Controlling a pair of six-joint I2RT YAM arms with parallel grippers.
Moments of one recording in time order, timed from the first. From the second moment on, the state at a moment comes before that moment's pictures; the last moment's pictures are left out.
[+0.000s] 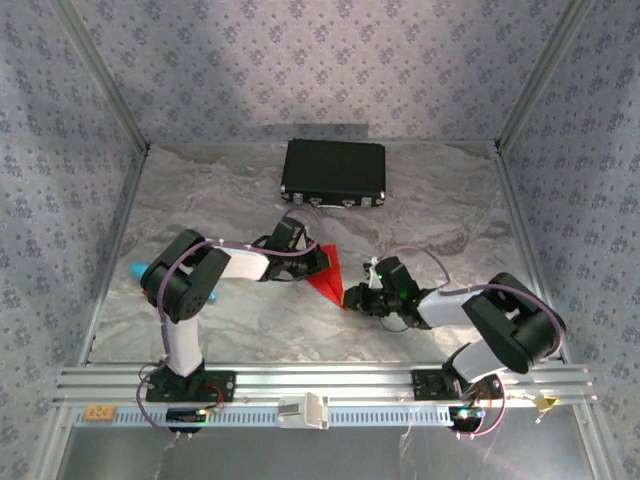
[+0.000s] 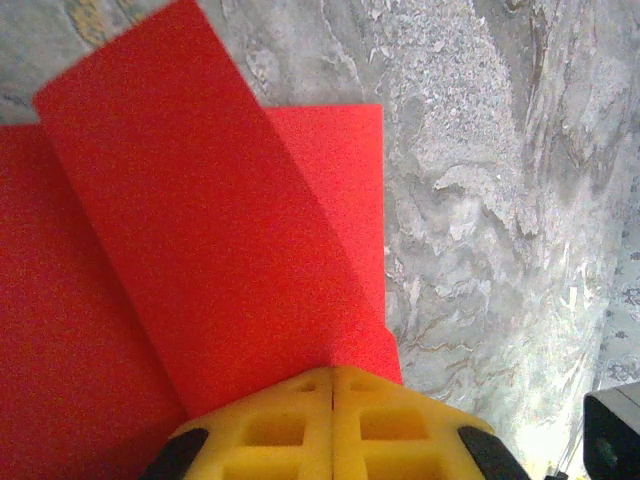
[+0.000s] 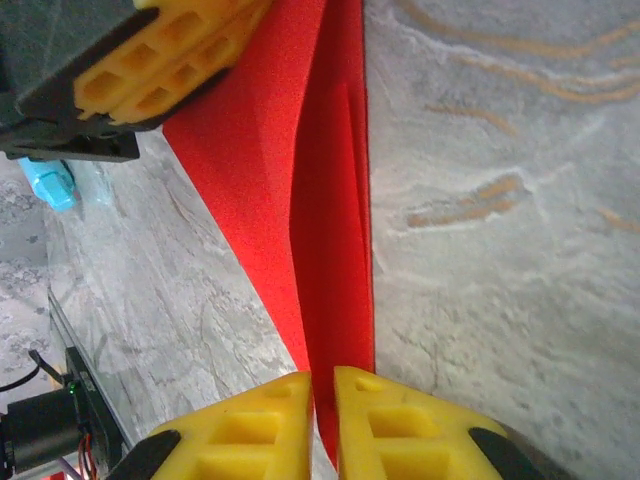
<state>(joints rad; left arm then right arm) -0.66 1.89 0.87 0.23 0.43 -0.97 0.66 1.47 0.33 0.39 -0.44 0.90</state>
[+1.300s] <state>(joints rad) -0.67 1.89 0.87 0.23 0.43 -0.97 0.66 1.22 0.35 0.03 -0.38 0.84</state>
